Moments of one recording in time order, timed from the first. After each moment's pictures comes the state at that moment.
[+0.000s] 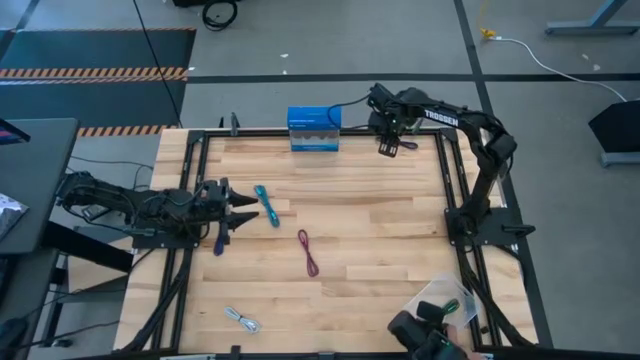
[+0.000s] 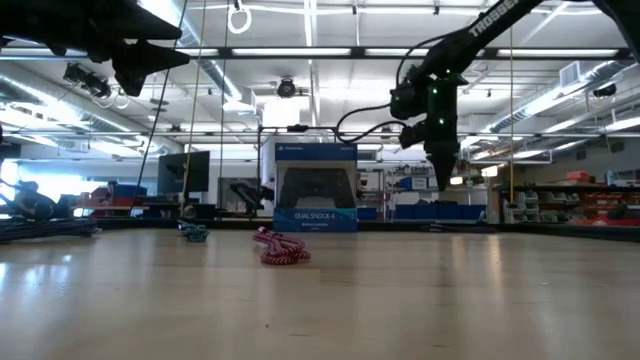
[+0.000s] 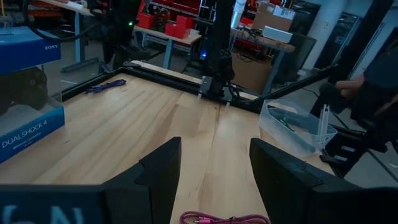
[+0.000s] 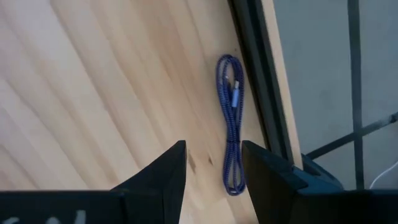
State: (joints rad) left arm -0.23 0.47 0.29 0.09 -0.39 -0.30; right arm -0.82 1.80 1.42 -1.01 0.18 -0.46
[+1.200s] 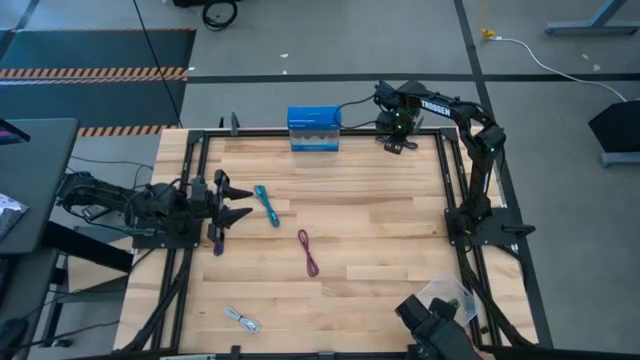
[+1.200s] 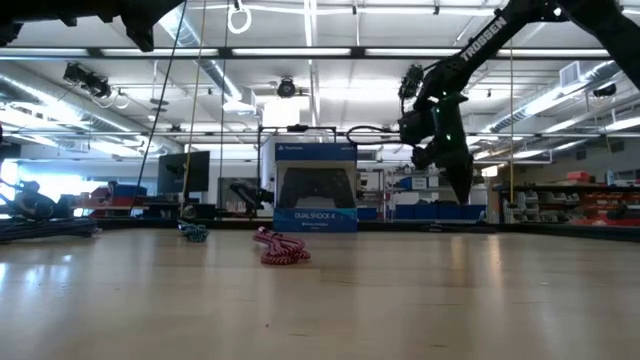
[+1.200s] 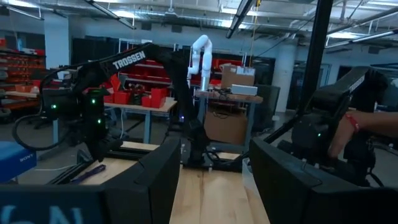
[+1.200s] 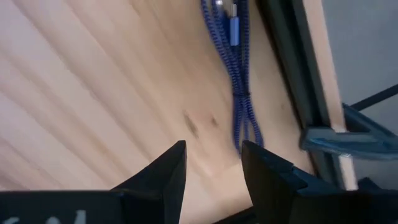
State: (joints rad) left arm -0.23 0.47 0.29 0.41 -0.31 -0.05; right arm -0.92 1.92 1.50 -1.19 0.13 -0.38
